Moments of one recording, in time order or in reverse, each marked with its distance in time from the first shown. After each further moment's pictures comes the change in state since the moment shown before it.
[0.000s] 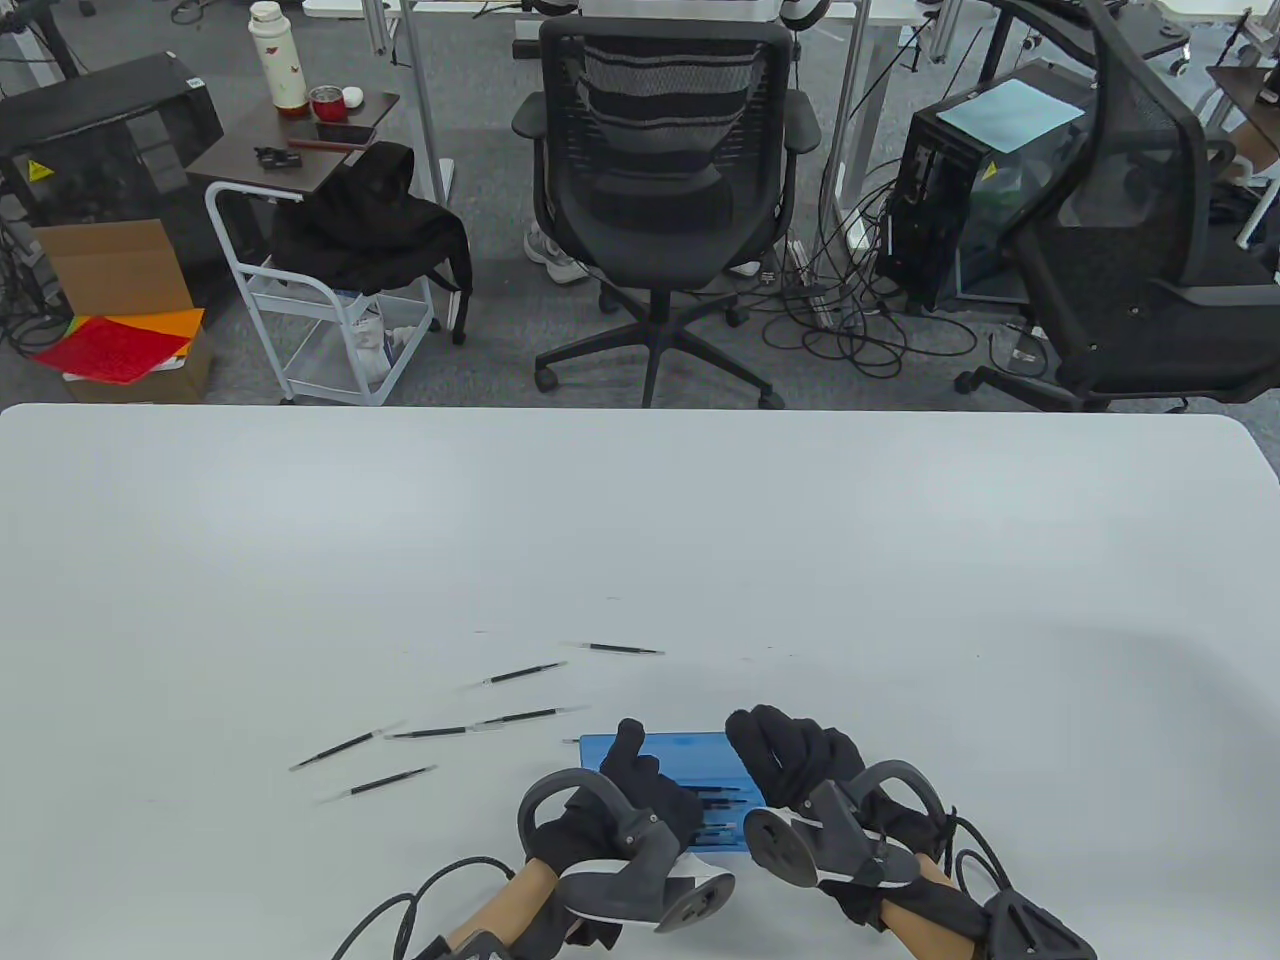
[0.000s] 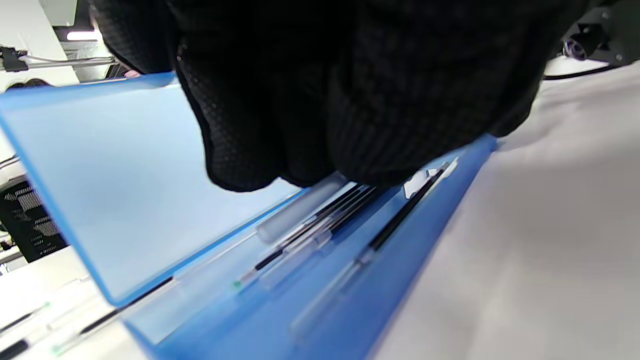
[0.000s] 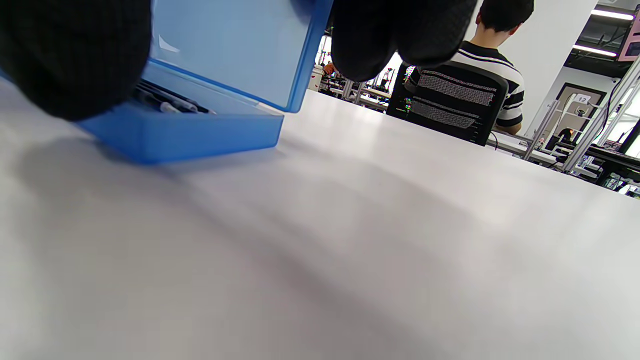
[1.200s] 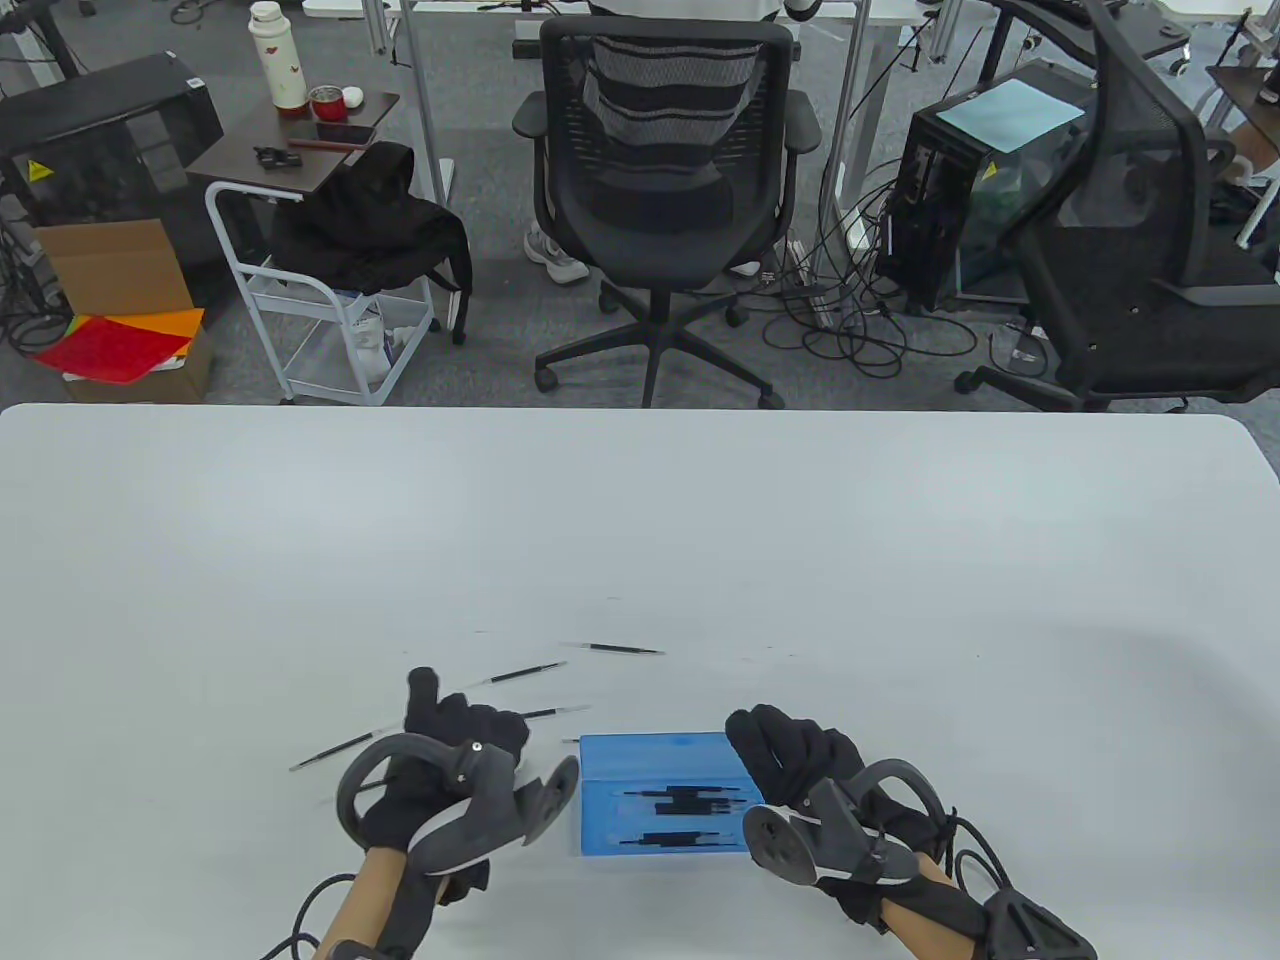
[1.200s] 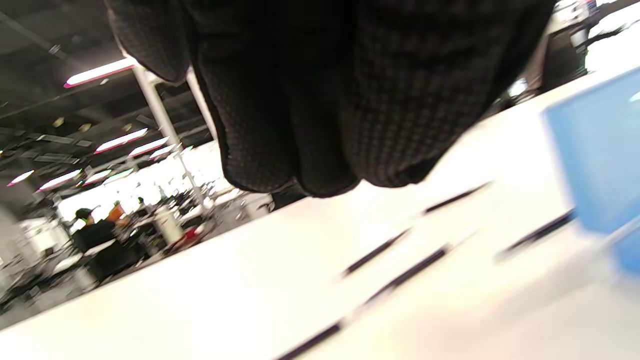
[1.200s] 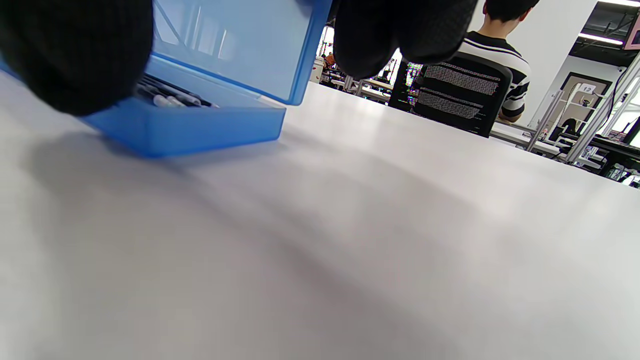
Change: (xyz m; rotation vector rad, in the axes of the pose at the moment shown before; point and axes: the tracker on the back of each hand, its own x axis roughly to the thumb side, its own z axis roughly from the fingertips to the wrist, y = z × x) left_hand -0.133 -0.002 0.086 -0.215 0.579 -0.013; right_hand 0.000 0.001 0.000 0.026 -0.003 -0.009
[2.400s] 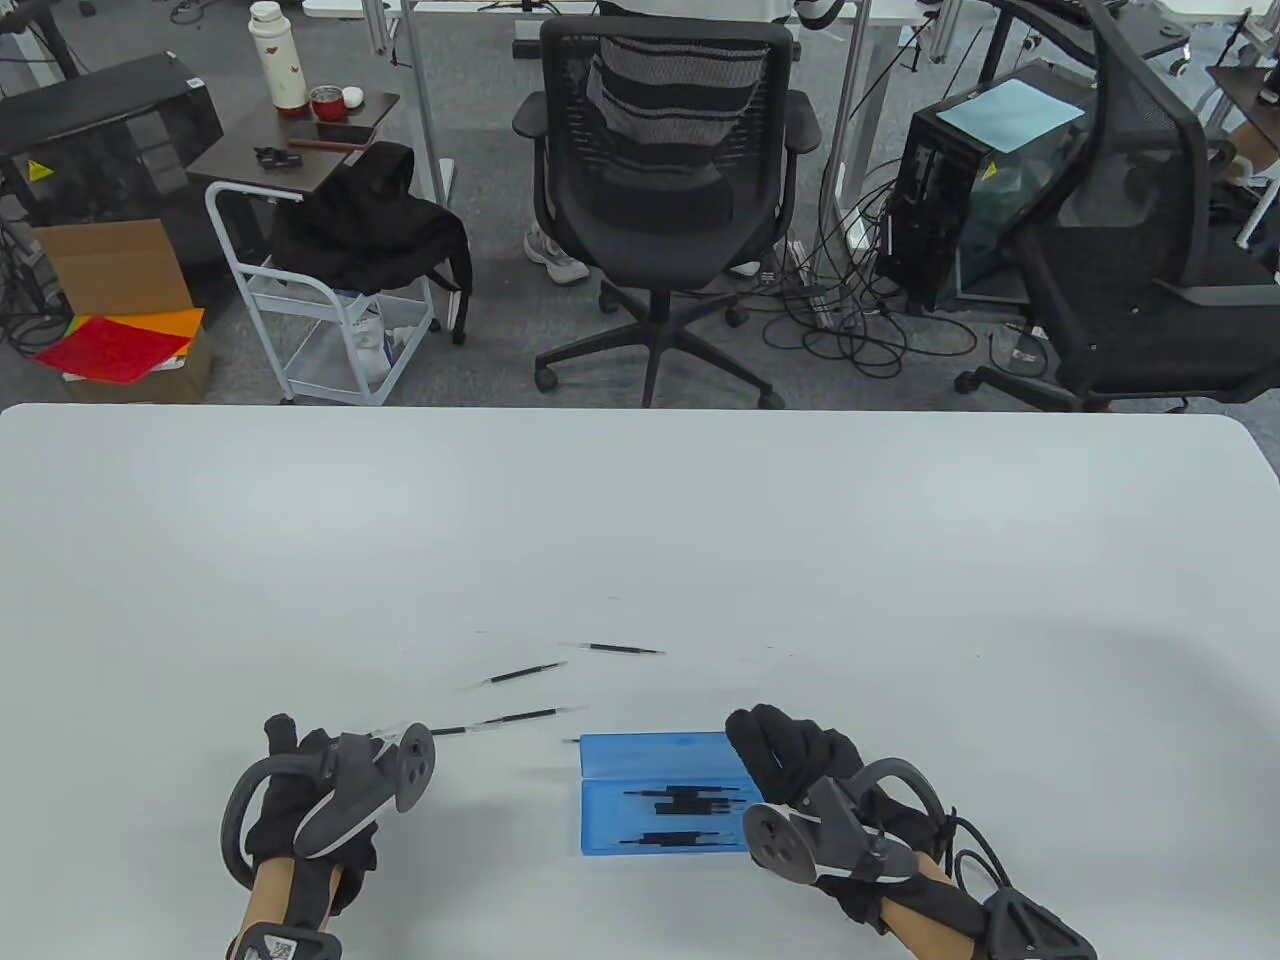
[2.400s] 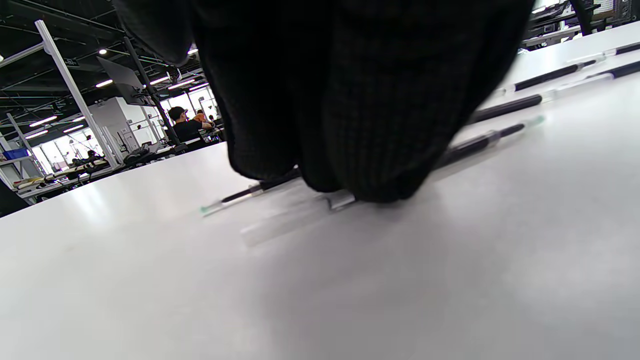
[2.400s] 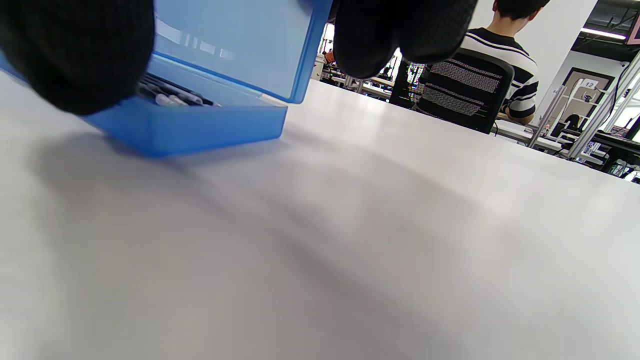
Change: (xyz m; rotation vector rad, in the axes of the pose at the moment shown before) left_hand -0.059 -0.095 0.003 -0.207 0.205 0.113; right_hand -0.001 0.001 -0.001 0.009 -0.001 -0.006
